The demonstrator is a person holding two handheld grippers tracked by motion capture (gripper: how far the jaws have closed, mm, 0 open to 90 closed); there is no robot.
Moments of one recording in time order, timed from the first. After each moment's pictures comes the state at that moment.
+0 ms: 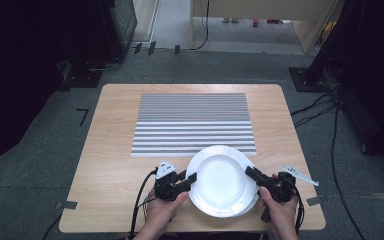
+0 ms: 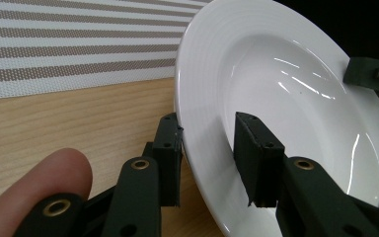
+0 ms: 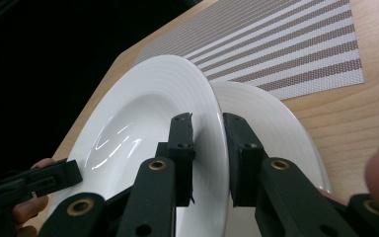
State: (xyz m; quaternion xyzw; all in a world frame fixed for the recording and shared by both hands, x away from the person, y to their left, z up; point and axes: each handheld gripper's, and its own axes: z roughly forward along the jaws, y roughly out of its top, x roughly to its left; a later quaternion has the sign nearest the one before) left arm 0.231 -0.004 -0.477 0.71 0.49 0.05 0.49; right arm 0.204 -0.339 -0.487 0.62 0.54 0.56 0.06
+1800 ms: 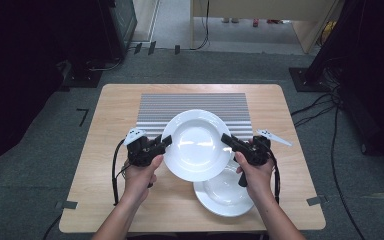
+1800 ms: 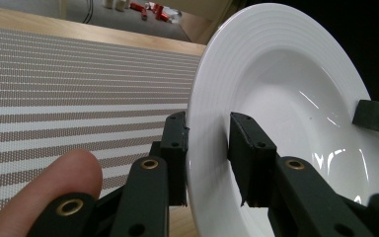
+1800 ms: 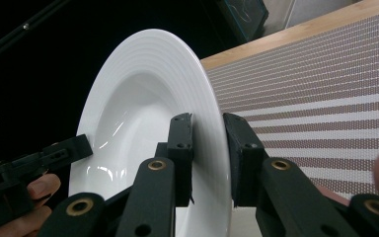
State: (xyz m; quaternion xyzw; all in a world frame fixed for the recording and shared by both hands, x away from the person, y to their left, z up) left arm 0.301 0.055 -0.420 0.66 0.51 0.11 0.54; right arm 0.290 -0.279 -0.431 0.57 0.57 0.59 0.05
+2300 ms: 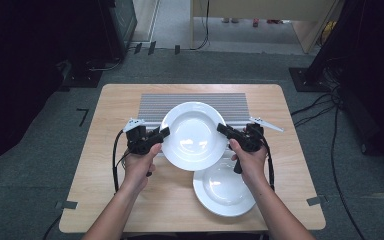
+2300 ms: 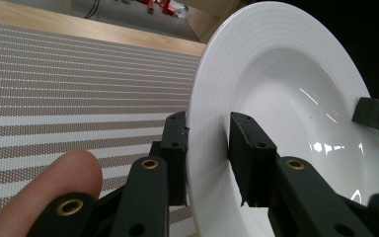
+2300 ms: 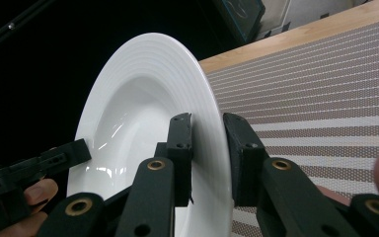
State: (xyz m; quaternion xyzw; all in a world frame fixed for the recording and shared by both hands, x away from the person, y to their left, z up) left arm 0.340 0.062 -0.426 0.65 0.53 0.10 0.53; right arm 0.330 -0.271 -0.432 0.58 0.57 0.58 0.05
